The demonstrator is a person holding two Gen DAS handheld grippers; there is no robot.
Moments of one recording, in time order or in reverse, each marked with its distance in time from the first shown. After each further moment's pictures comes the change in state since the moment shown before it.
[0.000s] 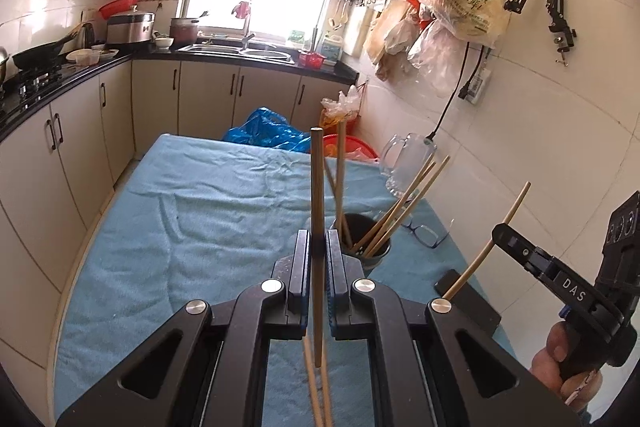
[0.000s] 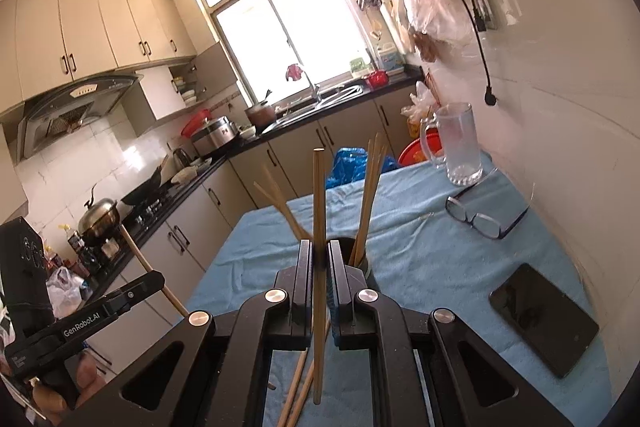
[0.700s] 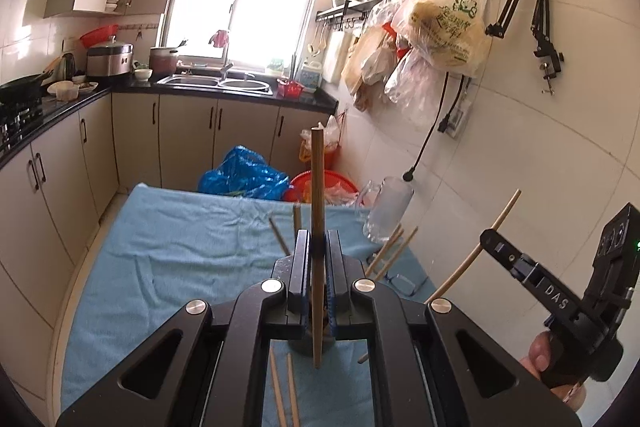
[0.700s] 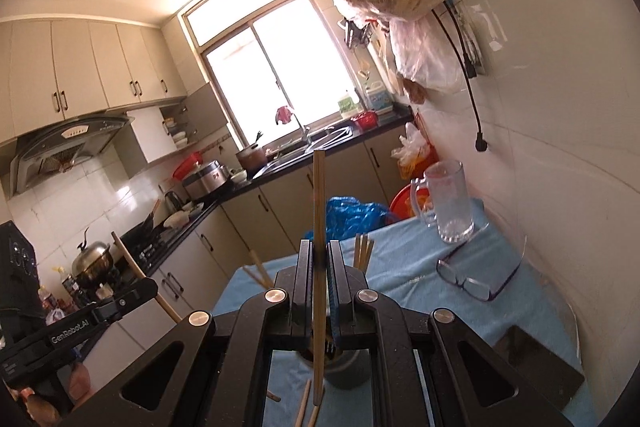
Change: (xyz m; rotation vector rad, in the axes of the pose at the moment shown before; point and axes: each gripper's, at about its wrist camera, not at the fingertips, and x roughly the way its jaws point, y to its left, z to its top) left arm 0.013 -0.039 0.074 0.041 -0.084 -0.049; right arm 0.000 -0.003 0.065 0.031 -0.139 -0.035
